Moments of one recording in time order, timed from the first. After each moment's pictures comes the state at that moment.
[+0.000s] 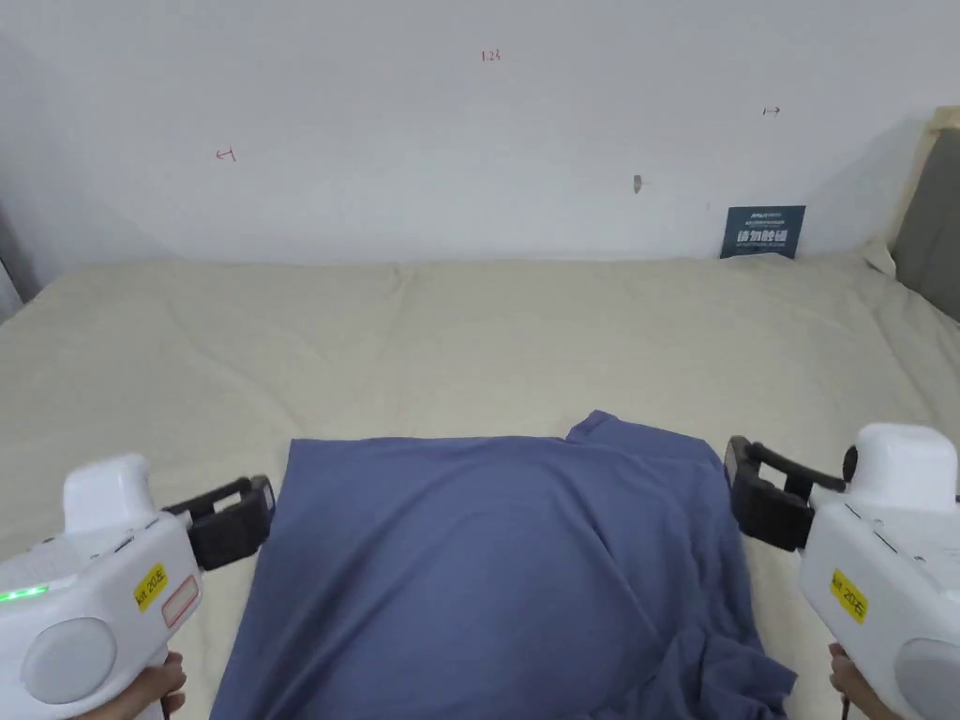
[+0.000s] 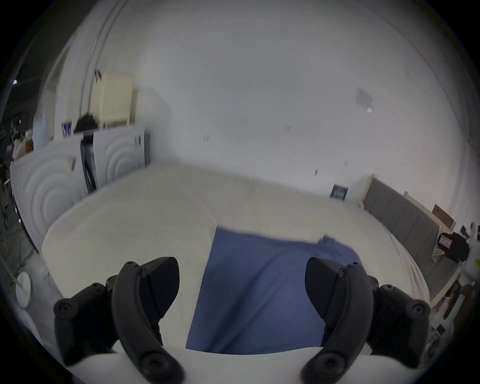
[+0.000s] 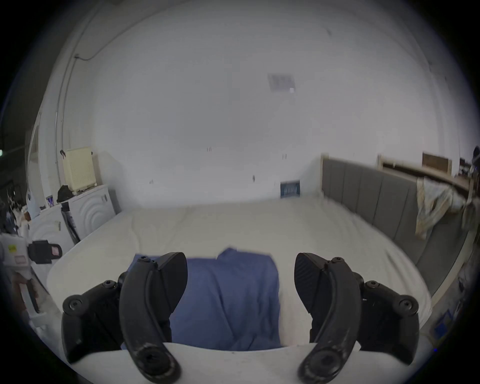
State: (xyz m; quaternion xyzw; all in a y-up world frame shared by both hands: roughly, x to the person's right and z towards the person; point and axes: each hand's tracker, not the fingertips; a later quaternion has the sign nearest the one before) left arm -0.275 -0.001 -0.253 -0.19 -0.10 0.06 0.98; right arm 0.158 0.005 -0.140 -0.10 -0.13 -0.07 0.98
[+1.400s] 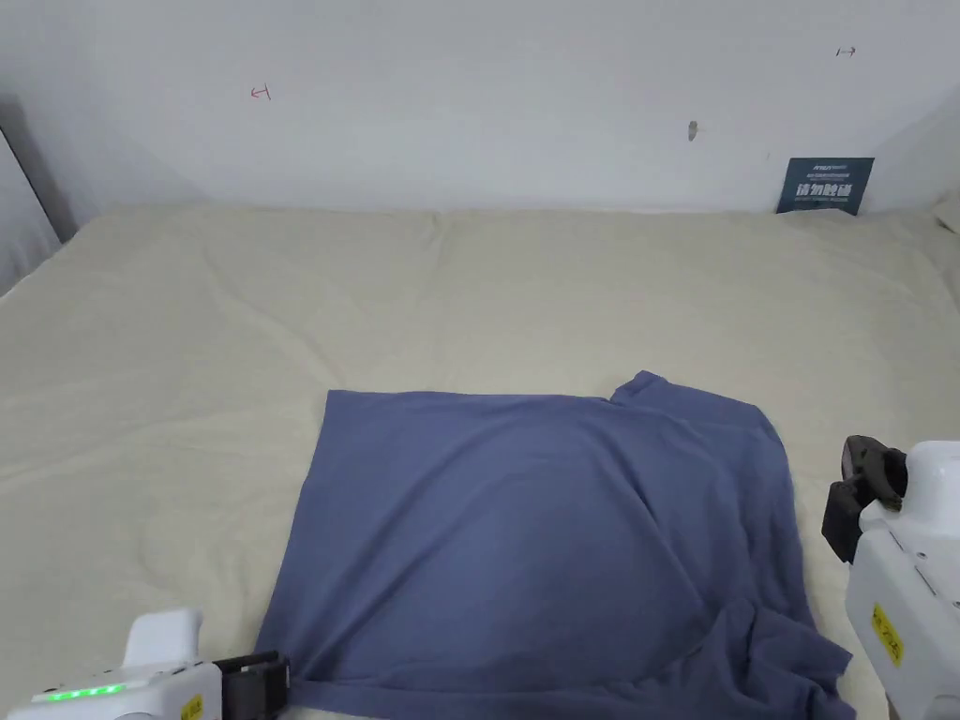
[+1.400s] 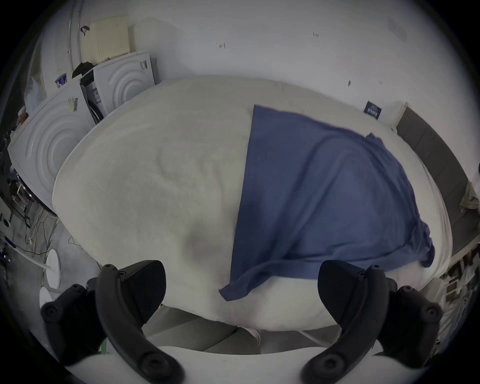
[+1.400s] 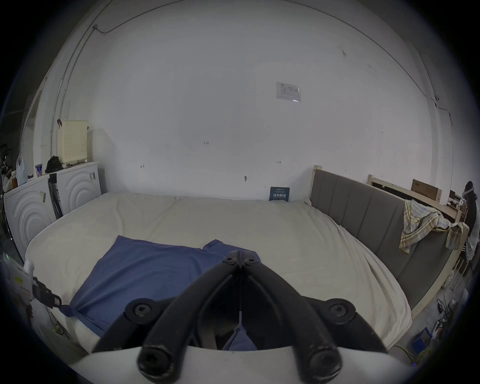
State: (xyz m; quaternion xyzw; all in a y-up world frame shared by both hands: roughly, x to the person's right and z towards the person) left arm -0.329 -0.167 -0.250 -0.47 -0.05 0.01 0.88; right arm 0.134 -0.028 -0.144 -0.13 -0.16 0.00 0.98
